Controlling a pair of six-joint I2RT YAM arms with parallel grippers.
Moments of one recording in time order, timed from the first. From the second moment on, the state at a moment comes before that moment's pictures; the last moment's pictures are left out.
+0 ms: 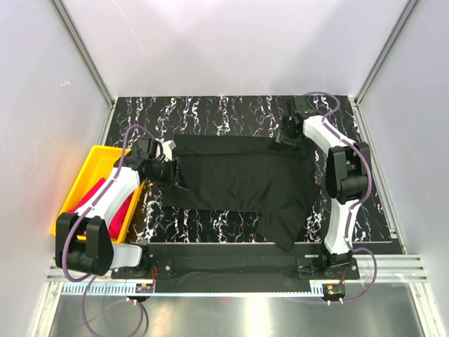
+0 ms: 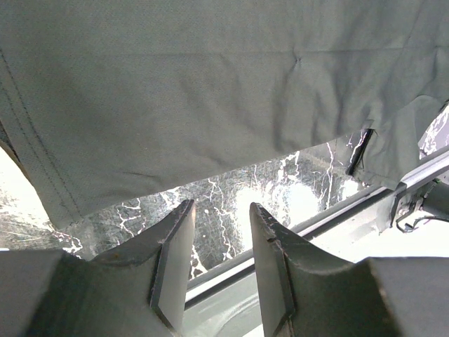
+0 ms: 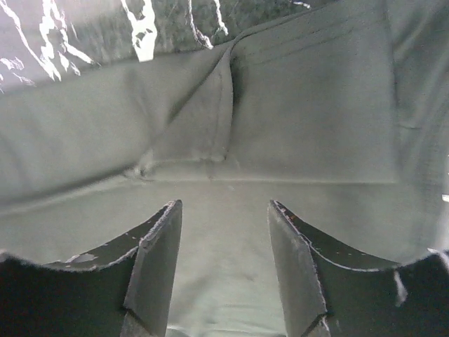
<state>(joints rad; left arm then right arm) -0.17 1.30 0.90 -0.69 0.47 -0.28 0.22 2.04 1.64 -0.68 0.10 0.43</state>
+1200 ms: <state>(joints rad) -0.17 1.32 0.90 -0.69 0.49 -0.28 0.10 2.15 1.56 -0.43 -0.25 0.78</state>
